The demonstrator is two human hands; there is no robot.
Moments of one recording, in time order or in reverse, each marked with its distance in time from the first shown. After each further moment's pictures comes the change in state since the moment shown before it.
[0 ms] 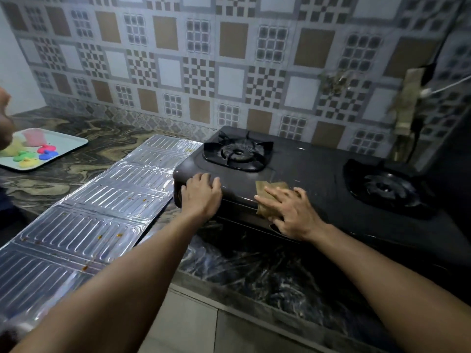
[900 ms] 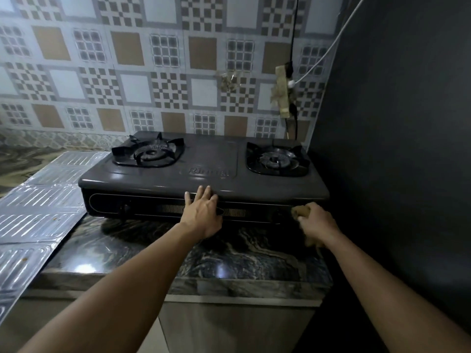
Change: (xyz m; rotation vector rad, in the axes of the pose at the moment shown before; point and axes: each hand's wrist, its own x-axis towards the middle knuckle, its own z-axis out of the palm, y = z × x) left_hand -0.132 0.144 0.085 0.409 -0.361 0.578; right_hand -0.251 0.098 -0.042 0.463 0.009 1.164
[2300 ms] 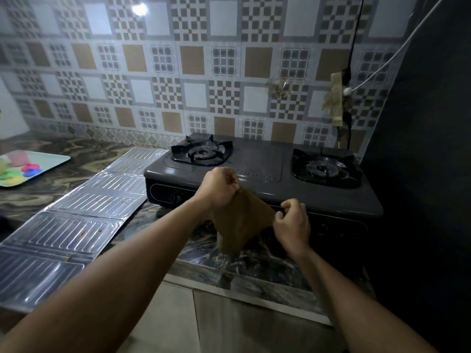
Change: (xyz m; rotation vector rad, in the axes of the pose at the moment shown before) left_hand -0.036 -0.029 -0.089 -0.630 0.244 -0.217; right_hand -0.052 -0.109 0.081 0.403 0.187 -0.318
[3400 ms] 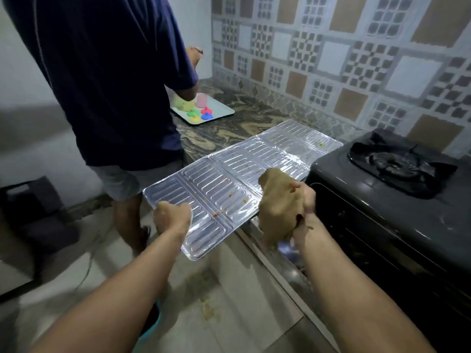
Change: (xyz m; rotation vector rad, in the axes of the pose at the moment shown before) left_hand -0.139 -0.348 -0.183 -0.238 1.052 -1.247; right_hand -0.033 -0.237 0.290 0.695 -0.949 0.321
